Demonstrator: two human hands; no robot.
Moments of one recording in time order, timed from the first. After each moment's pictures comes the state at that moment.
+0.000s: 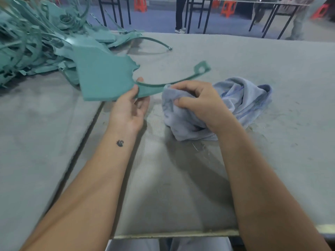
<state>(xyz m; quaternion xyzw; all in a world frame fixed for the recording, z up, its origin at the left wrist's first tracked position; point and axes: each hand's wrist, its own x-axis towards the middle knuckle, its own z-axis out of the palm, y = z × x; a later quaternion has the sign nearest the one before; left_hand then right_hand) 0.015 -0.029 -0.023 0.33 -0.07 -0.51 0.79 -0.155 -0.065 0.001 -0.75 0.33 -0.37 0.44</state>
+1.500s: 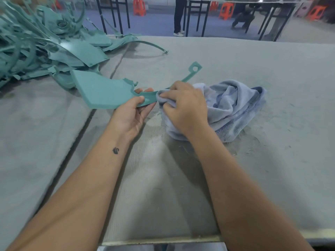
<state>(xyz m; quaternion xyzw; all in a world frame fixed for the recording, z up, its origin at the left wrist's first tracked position) -0.004 -0.027 -0.024 0.37 -0.18 -0.53 0.75 -0.133 -0.073 -0.021 -0.85 0.40 -0.35 0.03</state>
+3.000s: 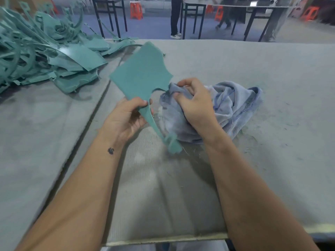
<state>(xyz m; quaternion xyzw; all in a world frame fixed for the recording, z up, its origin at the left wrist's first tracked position) 0.005 -0.015 -0.018 0.40 -0.23 -0.56 0.68 -0.149 -0.082 -0.019 -0.68 0.40 -0.50 0.36</state>
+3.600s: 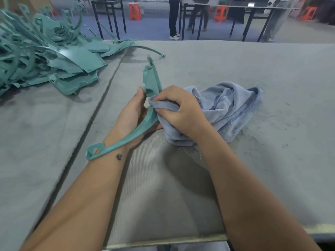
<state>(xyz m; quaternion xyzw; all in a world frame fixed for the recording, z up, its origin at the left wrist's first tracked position) -0.003 -0.018 -0.024 0.35 -0.36 -0.63 0.60 -0.139 -0.066 -0.017 -0.82 0.24 -0.44 0.26</state>
